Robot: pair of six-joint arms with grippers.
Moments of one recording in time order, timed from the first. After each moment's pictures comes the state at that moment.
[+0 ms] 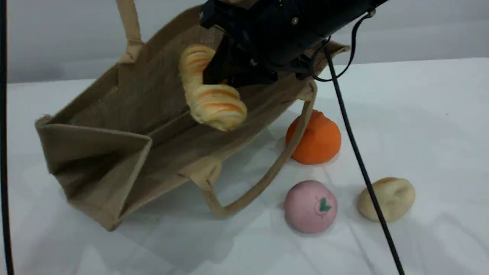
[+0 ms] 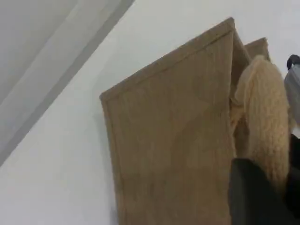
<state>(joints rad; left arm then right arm) -0.32 1.83 -2.00 -0.38 1.22 0.70 0.47 1.97 -1.21 1.39 0.50 -0.86</state>
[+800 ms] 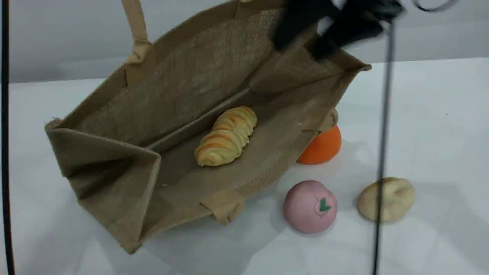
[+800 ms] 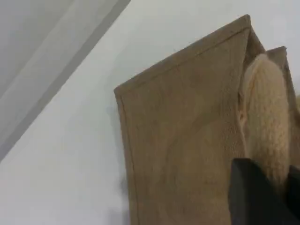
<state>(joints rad) -0.32 1.83 -2.00 -0.39 1.22 0.70 0.26 1.78 -1.20 0.80 0.78 -0.58</state>
